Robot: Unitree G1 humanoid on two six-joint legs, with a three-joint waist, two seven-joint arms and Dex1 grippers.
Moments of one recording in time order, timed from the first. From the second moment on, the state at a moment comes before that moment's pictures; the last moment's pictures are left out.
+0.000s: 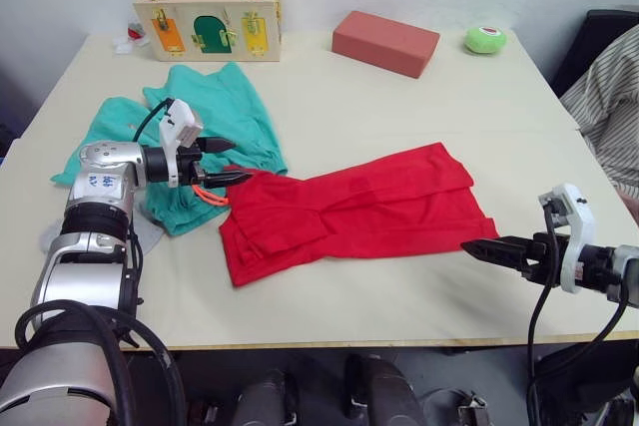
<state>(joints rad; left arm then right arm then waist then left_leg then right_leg) -1.05 0.65 -0.02 1.10 -0.16 0.00 -1.24 -0.22 -0.67 -0.61 -0.46 0.55 1.61 0.81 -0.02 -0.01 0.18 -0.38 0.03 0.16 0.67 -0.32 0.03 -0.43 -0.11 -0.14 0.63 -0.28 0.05</state>
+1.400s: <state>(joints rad) -1.08 0.61 -0.05 1.11 0.00 -0.03 -1.38 -0.33 -0.33 -0.64 -0.32 0.66 1.44 0.16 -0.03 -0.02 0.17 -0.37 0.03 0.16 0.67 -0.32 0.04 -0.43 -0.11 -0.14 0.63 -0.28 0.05</state>
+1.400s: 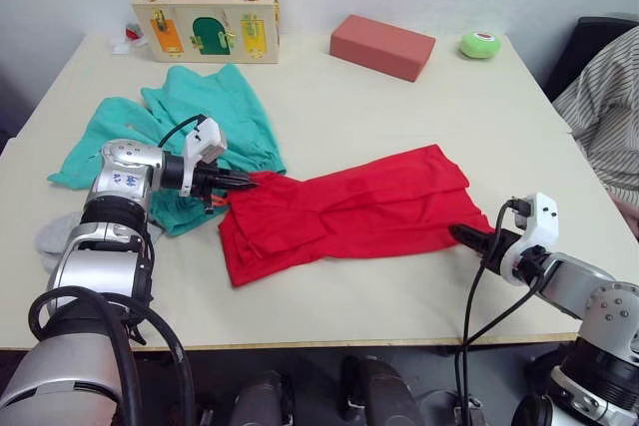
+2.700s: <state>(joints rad) 0.03 0.64 0.30 -0.53 -0.57 0.90 -0.87 -0.75 -0.69 -0.12 0.54 0.33 0.83 0.73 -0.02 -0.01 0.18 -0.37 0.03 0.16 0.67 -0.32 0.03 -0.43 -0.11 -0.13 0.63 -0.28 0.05</state>
